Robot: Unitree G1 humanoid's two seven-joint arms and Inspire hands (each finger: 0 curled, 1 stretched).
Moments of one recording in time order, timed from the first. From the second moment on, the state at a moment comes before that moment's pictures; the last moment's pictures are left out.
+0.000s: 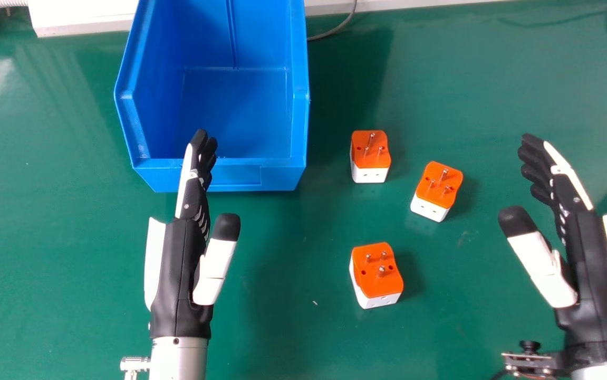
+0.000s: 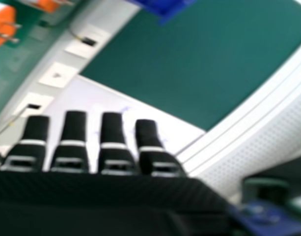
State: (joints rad) left arm 0.03 0.00 0.02 0.65 0.12 -1.02 0.09; right arm 0.41 -0.10 -0.09 -0.28 -0.31 -0.26 -0.05
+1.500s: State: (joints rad) left arm 0.03 -0.01 0.02 0.65 0.11 -1.01 0.09; right arm 0.06 -0.34 0.13 -0.47 -1.19 0.22 0.44
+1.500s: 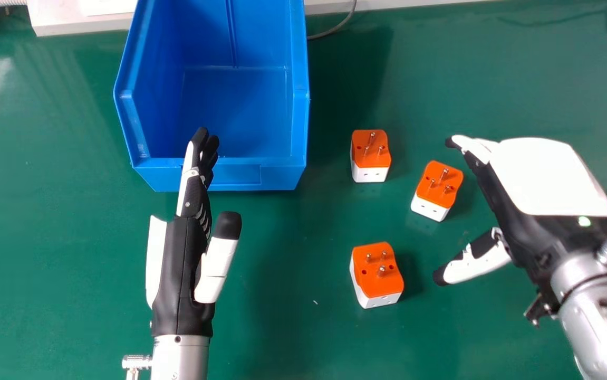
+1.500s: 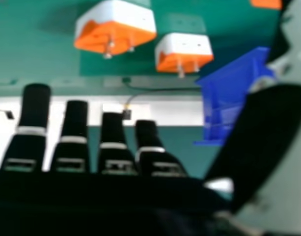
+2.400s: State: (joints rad) left arm 0.02 -0.01 0.02 0.64 0.11 -1.01 0.09; right arm -0.22 -0.44 0.21 -0.21 -1.16 0.20 0.51
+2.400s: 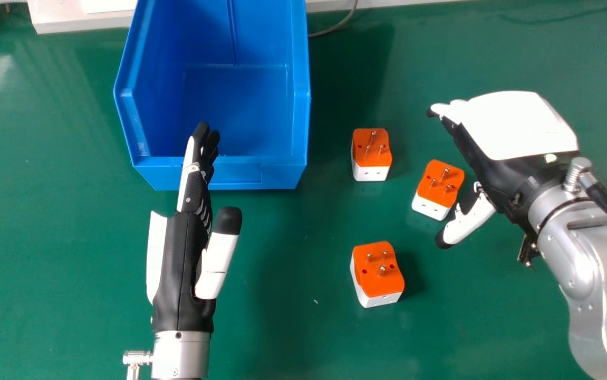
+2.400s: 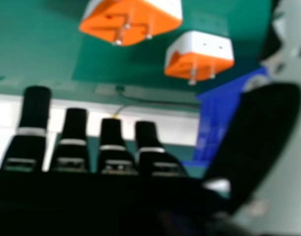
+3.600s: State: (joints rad) left arm 0.00 -0.01 0.02 0.66 0.12 -1.02 0.09; right arm -0.51 -0.50 0.38 0.24 -1.07 0.14 0.44
